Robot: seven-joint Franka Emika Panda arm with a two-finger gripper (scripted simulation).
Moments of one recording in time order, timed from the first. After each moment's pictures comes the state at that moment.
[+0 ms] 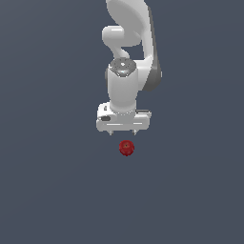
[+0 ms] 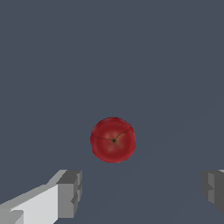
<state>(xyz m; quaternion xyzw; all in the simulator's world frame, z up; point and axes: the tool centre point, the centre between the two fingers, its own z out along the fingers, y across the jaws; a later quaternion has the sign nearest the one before) 0.012 0.004 0.166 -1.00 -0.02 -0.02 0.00</state>
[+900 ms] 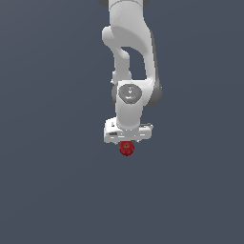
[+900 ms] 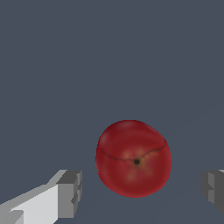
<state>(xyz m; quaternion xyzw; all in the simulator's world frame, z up) 0.017 0.023 0.097 -1.00 -0.05 0.00 0.00</state>
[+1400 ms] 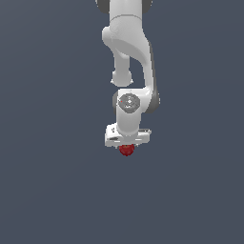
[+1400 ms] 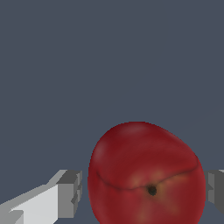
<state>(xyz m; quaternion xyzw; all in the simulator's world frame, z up) 0.016 0.023 0.059 -1.00 -0.05 0.00 0.00</state>
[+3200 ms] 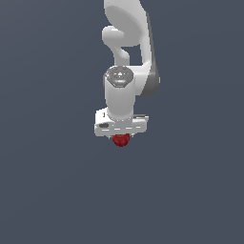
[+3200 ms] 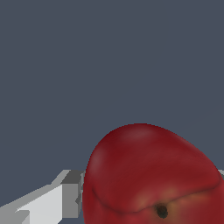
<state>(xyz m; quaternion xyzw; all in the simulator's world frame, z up) 0.019 -0.005 0.151 -1.00 -0.05 0.00 0.00</state>
